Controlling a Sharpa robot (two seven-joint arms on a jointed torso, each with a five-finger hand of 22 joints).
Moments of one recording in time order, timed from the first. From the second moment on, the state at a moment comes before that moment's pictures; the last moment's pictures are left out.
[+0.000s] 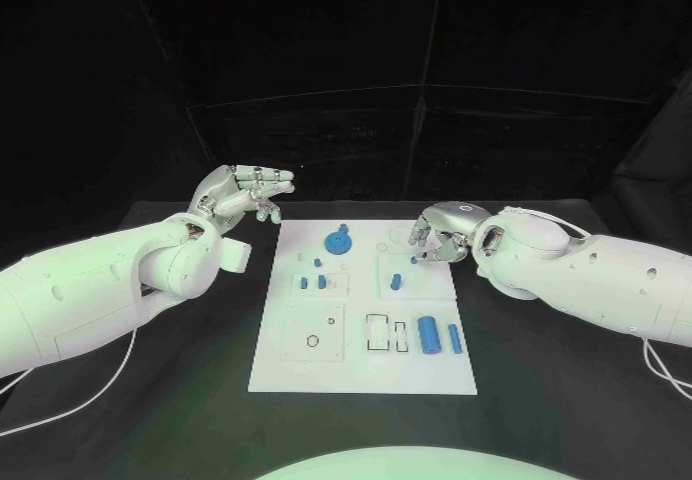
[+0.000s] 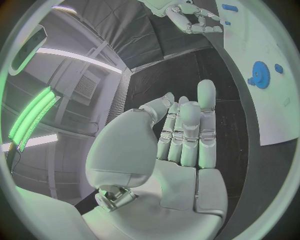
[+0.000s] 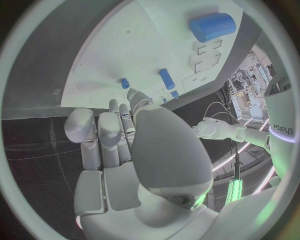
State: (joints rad) left arm 1.19 -0.82 -0.05 1.36 -0.11 -0.24 0.47; left_hand 1.29 -0.07 0.45 -0.06 0.05 1.05 0.16 0.11 0.07 1.16 0.09 0.19 0.07 1.29 0.01 1.10 0.56 0.17 1.23 0.11 0.70 0.67; right arm 1.16 -0.78 -0.03 1.39 -1.62 -0.21 -0.12; right_hand 1.55 -0.13 0.18 0.22 0.27 0.99 0.17 0.13 0.07 1.03 0.11 0.22 0.17 1.47 0.01 1.11 0.99 0.12 1.28 0.11 1.24 1.07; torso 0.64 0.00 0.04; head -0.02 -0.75
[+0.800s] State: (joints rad) left arm 1.19 -0.82 -0.05 1.35 -0.05 -0.23 0.50; left_hand 1.29 -0.07 0.45 -0.07 0.05 1.04 0.17 0.11 0.07 1.16 0.09 0.19 0.07 1.28 0.01 1.09 0.54 0.17 1.23 0.11 0.70 0.67; right arm 1.14 -0.74 -0.03 1.36 -1.65 -0.14 -0.14; right_hand 1.56 -0.12 0.27 0.18 0.25 1.03 0.17 0.12 0.07 1.08 0.10 0.21 0.10 1.47 0.01 1.19 1.06 0.10 1.31 0.11 1.31 1.16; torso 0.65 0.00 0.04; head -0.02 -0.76
